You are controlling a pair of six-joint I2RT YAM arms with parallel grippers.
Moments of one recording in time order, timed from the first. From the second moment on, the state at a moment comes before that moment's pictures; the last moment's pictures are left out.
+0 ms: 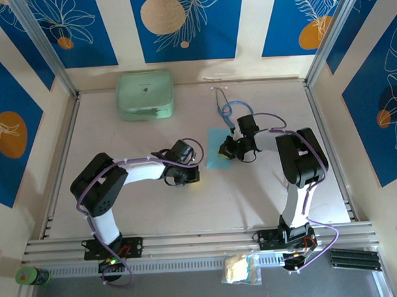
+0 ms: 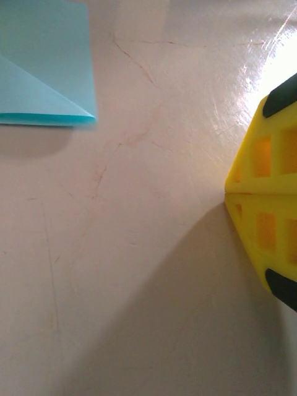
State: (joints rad) left arm -0.75 1.78 0.94 -0.24 0.32 -0.73; right arm 0.29 1.90 1.01 -0.22 -0.59 0.69
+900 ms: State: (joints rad) left arm -0.74 1.81 0.96 -0.22 0.34 -0.75; right arm 0.50 1.83 0.89 -0.14 -0.60 0.77
